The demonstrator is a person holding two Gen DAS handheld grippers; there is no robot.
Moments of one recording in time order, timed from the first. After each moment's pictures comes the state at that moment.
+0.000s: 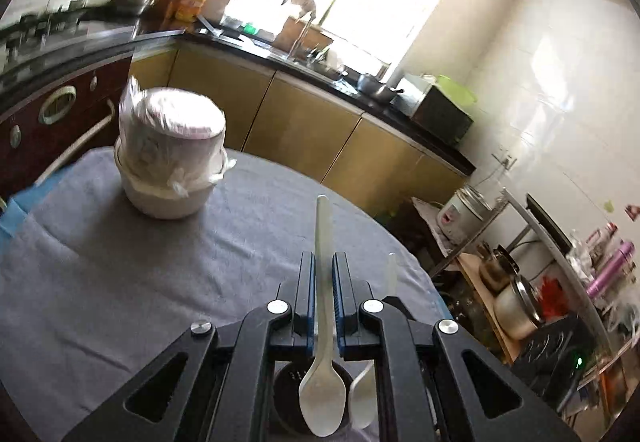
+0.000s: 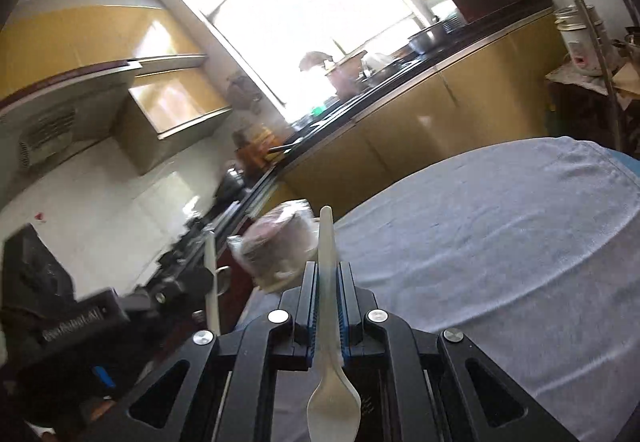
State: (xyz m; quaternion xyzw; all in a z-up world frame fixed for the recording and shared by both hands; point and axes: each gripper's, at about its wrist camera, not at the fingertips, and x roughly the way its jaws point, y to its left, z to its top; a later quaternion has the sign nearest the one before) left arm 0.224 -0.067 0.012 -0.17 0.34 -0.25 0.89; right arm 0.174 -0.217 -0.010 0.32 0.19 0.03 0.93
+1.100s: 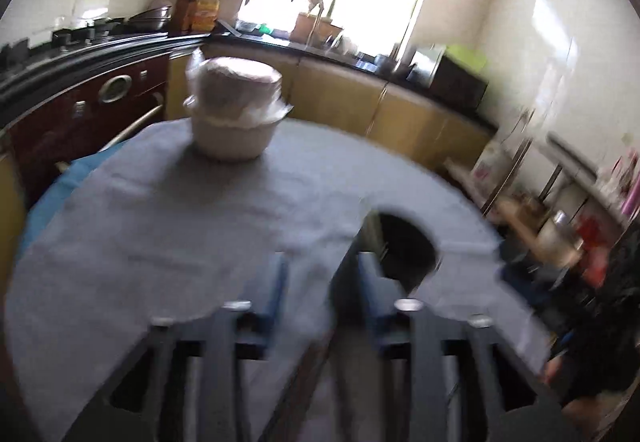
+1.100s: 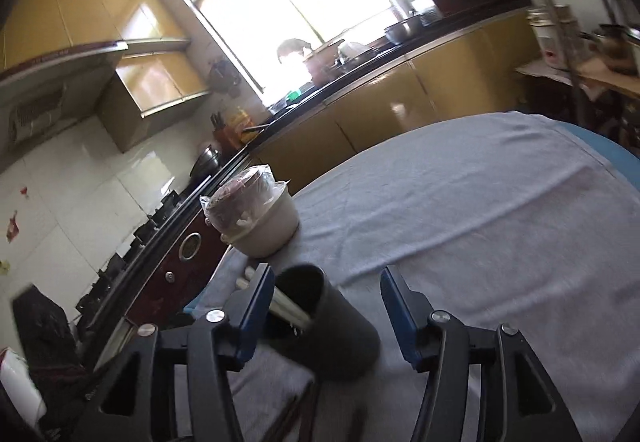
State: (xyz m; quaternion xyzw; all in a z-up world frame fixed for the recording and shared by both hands) left arm 0.103 -0.011 -0.050 -0.07 0.34 -0.20 0.92; right arm 0.064 -0.234 -0.046 0.29 0.23 -0.01 0.93
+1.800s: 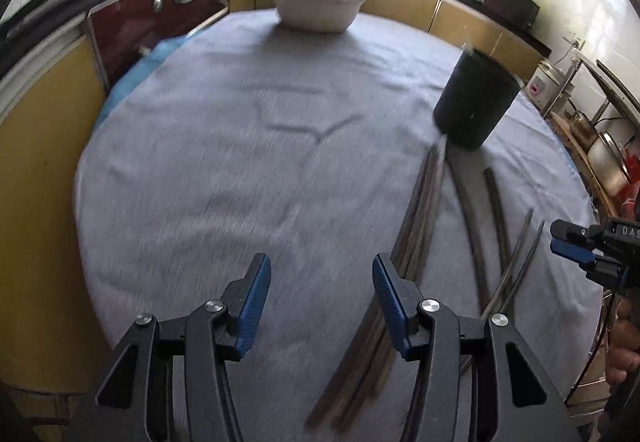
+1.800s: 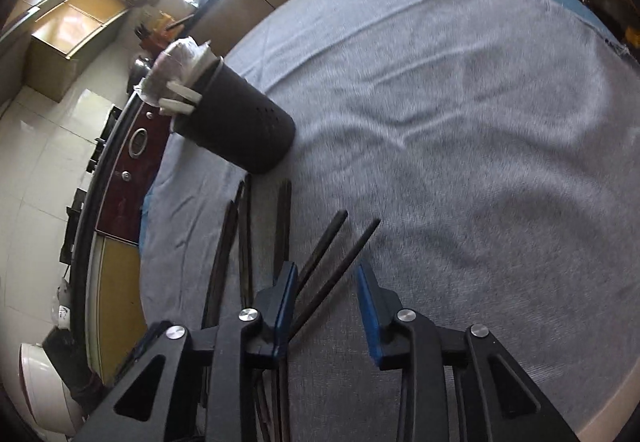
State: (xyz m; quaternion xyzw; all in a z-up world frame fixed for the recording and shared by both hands) left arm 0.031 0.069 -0.119 -0.02 0.48 -0.13 0.87; right arm 0.014 -0.216 -0.118 0.36 0.47 -0.02 0.81
